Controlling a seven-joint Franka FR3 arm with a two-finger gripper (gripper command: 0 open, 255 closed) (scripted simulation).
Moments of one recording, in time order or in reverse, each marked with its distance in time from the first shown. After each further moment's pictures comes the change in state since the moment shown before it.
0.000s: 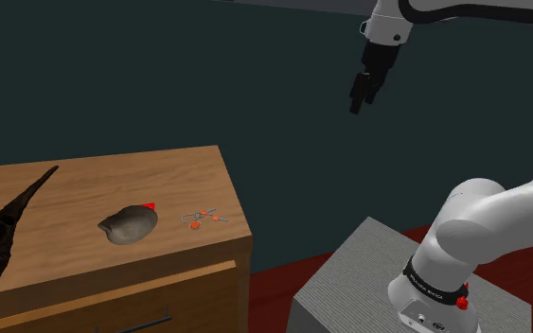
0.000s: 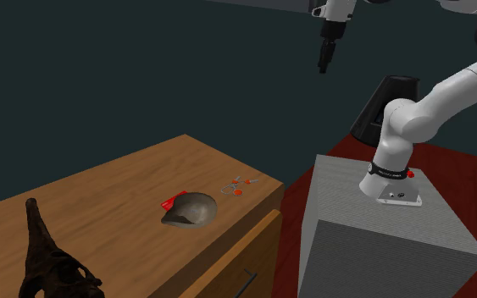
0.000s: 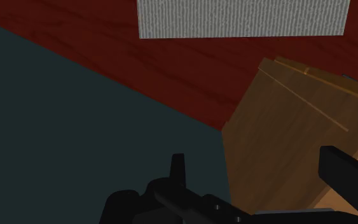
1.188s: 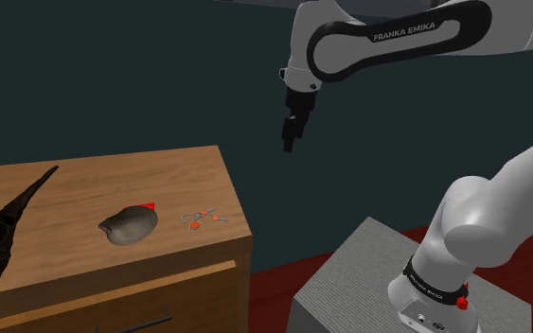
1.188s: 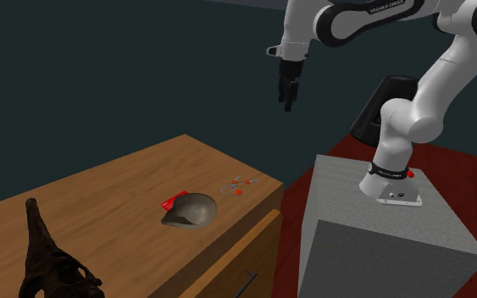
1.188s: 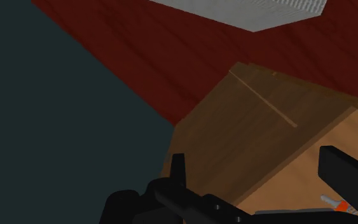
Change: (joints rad) arm 0.148 0.384 0.116 -0.001 0.089 0.335 -0.037
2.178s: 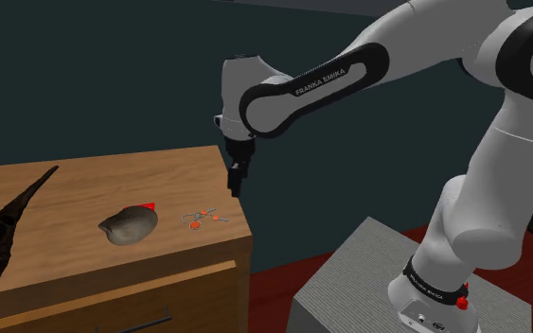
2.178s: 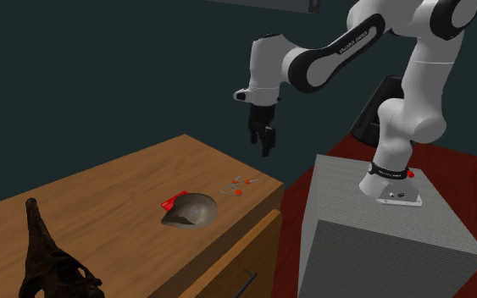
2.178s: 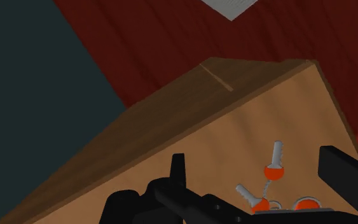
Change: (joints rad) arm 0.120 0.416 0.130 0.159 0.004 0.216 -0.023
